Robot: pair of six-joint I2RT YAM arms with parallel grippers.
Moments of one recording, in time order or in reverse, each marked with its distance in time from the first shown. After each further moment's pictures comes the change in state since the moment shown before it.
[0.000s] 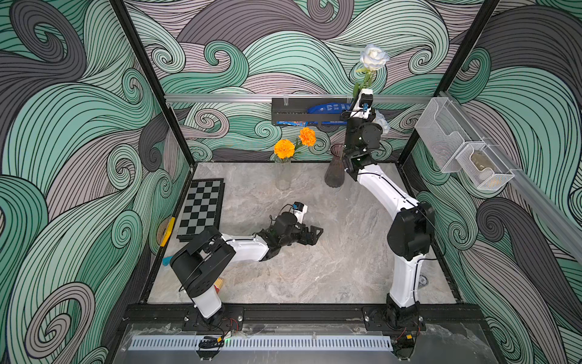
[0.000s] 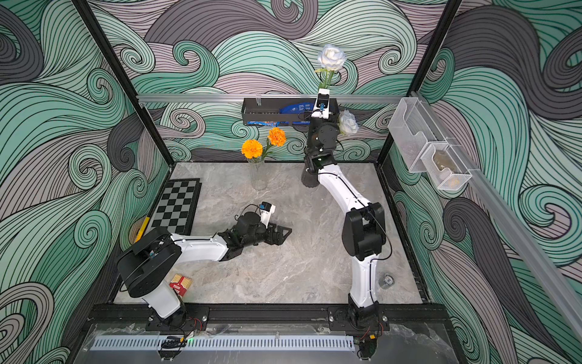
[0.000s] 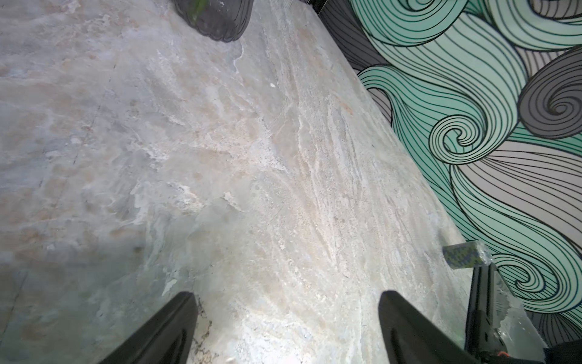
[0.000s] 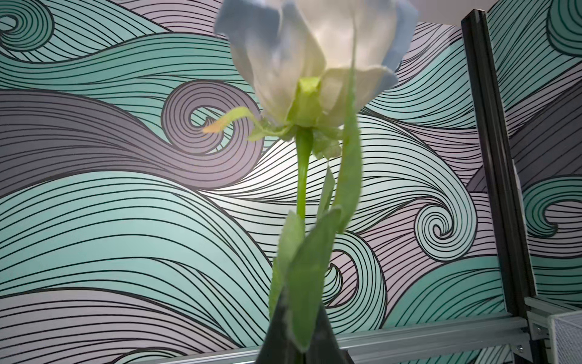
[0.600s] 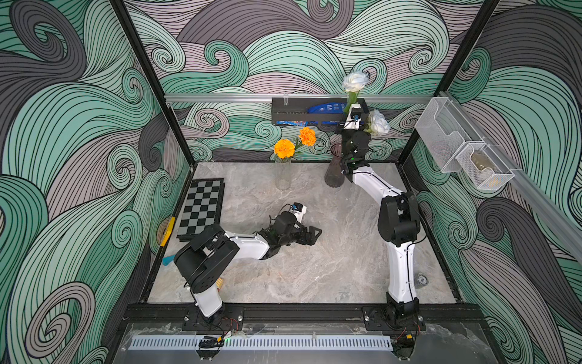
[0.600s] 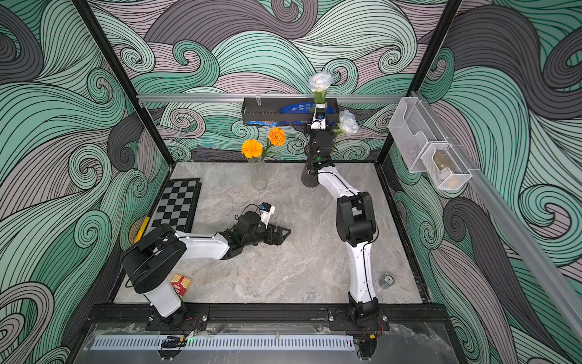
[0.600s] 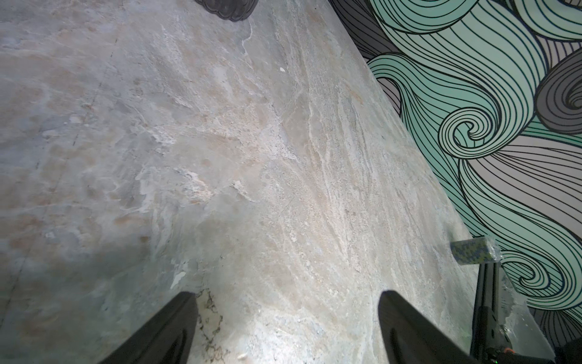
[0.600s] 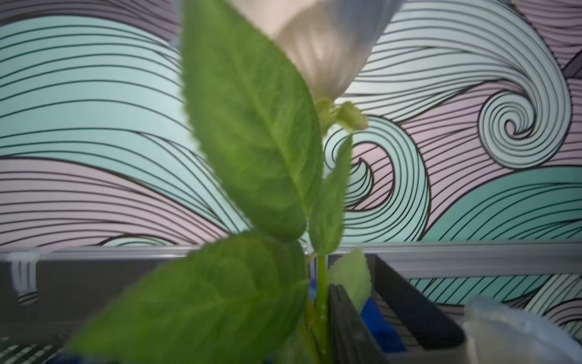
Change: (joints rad) left arm 0.017 0.027 0.001 0.003 0.030 -0.005; right arm -0.062 0.163 -0.090 0.037 -0.103 0.148
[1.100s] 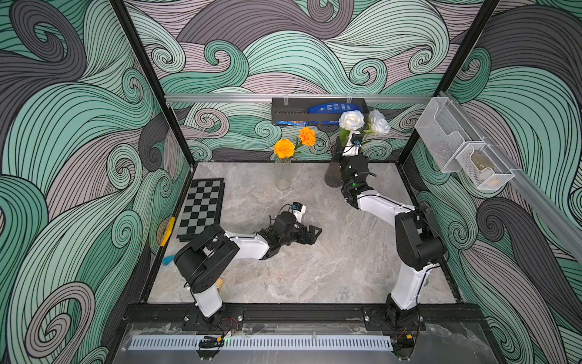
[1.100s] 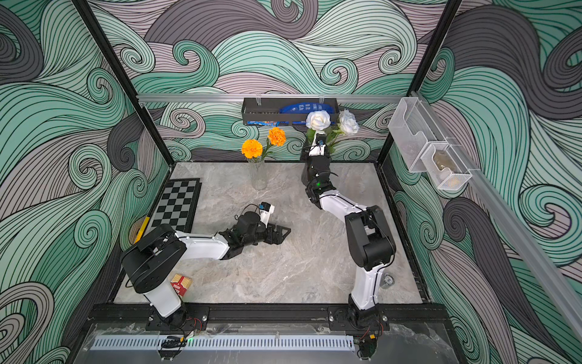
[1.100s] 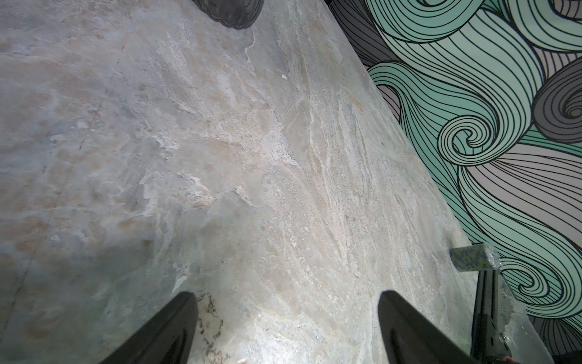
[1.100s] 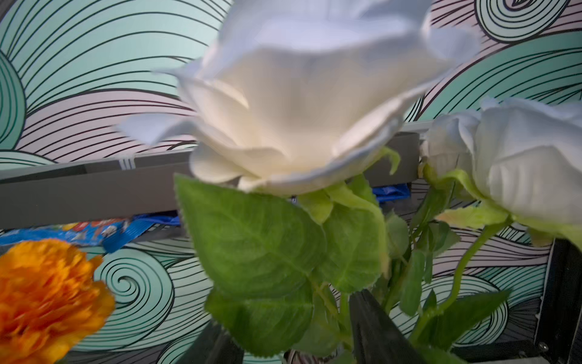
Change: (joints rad) left arm 0.000 0.000 -0.003 0.016 -0.014 -0.011; right arm 0.099 -0.372 -0.614 -0.001 0.072 0.172
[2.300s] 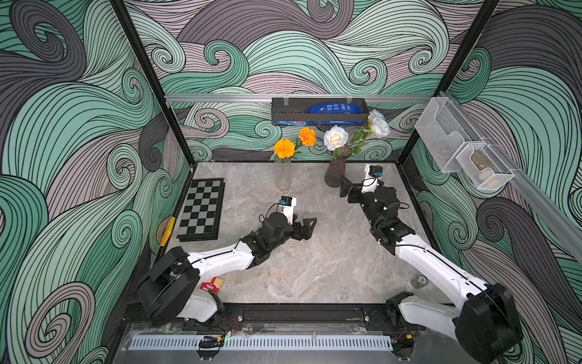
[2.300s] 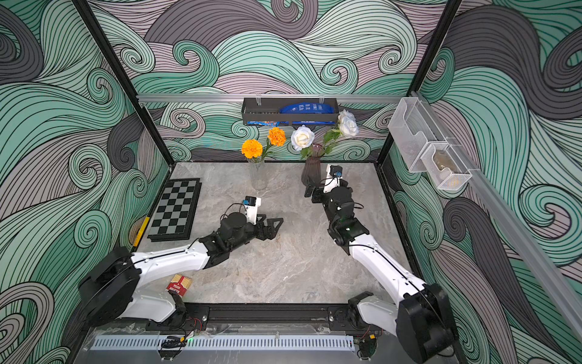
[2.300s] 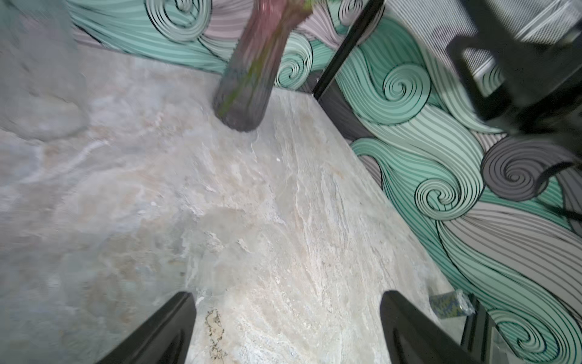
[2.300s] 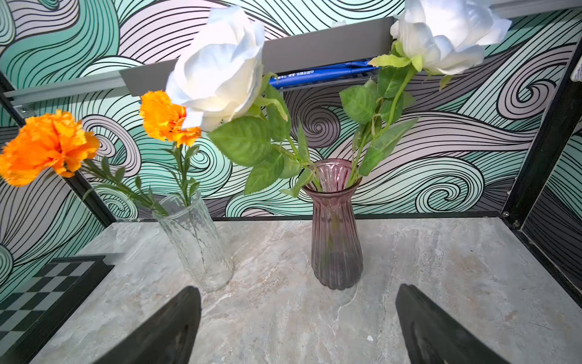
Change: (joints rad) left arm -0.054 -0.399 -0.103 -0.073 -0.296 0.010; right arm 0.029 -0.693 -0.513 -0.488 -0.162 0.120
